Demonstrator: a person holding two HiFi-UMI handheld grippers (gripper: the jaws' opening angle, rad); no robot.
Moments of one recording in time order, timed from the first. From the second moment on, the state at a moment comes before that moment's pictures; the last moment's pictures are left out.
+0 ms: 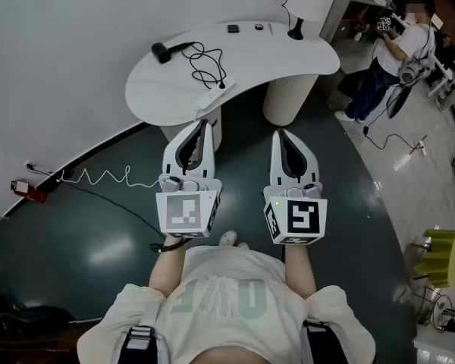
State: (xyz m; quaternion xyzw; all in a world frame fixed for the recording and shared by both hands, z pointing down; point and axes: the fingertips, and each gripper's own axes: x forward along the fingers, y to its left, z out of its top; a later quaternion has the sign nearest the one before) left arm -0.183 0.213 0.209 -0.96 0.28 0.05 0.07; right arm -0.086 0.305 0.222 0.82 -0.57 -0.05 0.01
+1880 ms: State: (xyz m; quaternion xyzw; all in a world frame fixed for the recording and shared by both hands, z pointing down) left arm 0.065 -0.048 0.203 -0.94 0.31 0.07 0.08; right arm 0.148 0.029 0.217 0.74 -0.67 -0.06 0.01
